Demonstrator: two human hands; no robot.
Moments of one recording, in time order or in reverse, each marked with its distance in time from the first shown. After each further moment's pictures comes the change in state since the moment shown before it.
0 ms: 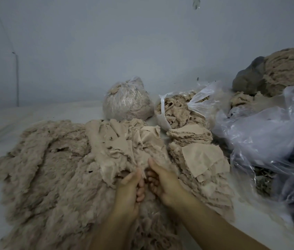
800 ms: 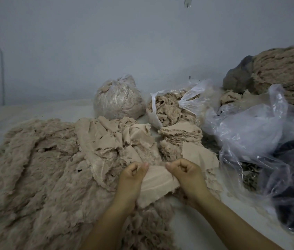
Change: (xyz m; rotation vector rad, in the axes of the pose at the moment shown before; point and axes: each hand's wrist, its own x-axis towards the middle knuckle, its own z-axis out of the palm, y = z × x) left_hand 0.006 -0.005 0.017 0.439 -0.112 0.190; right_hand -0.025 -0.025 -0.068 -0.434 0.122 -0.513
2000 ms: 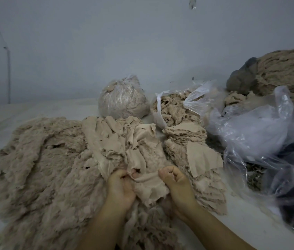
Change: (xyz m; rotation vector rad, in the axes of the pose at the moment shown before) left_hand 0.002 0.012 -0.025 -0.830 0.149 -0.419; right_hand -0.022 0.020 0.041 0.252 -0.094 0.083
